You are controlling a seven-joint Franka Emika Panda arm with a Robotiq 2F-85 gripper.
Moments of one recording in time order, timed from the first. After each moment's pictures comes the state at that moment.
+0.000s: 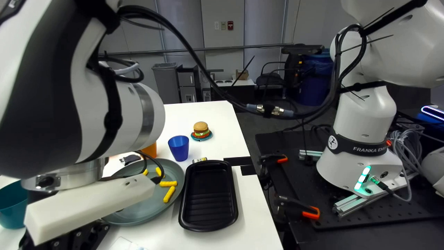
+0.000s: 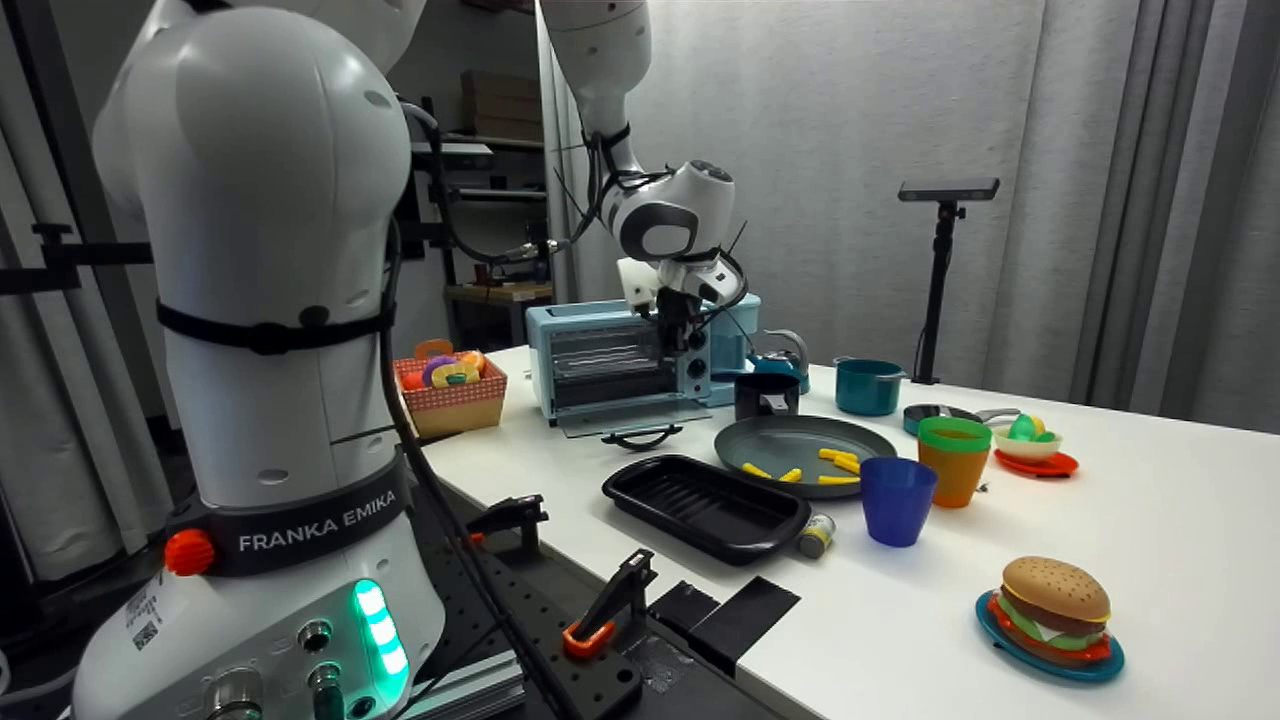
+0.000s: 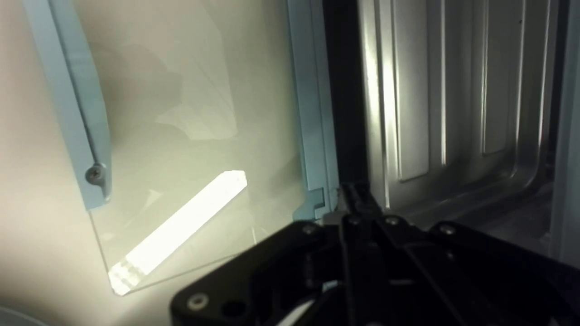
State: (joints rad) arm 0.09 0.51 0.24 -2.04 0.72 2.76 0.21
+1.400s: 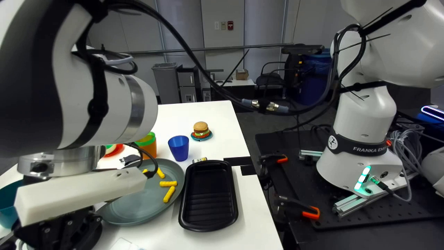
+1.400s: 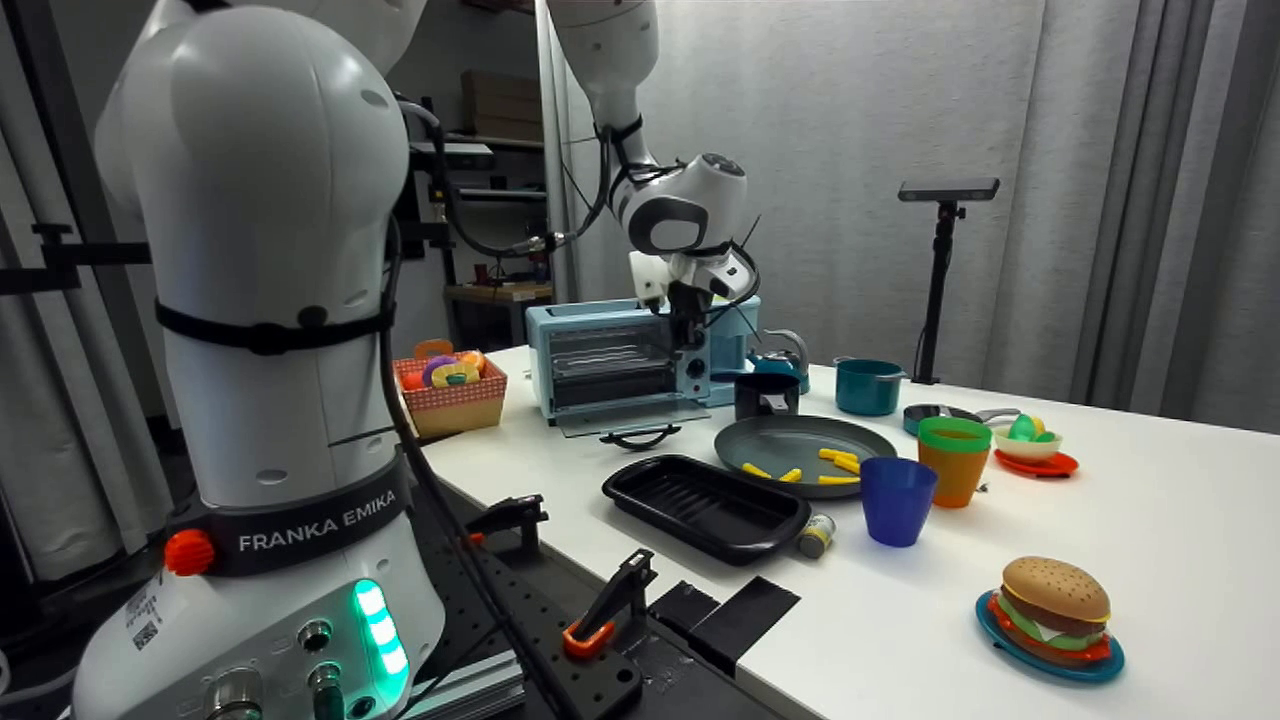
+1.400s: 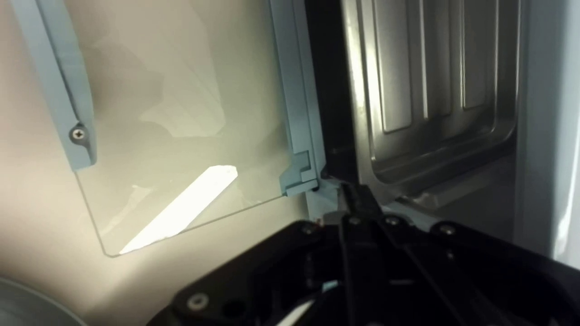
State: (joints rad) arm 0.08 0.51 0.23 -2.01 0.77 2.75 0.19
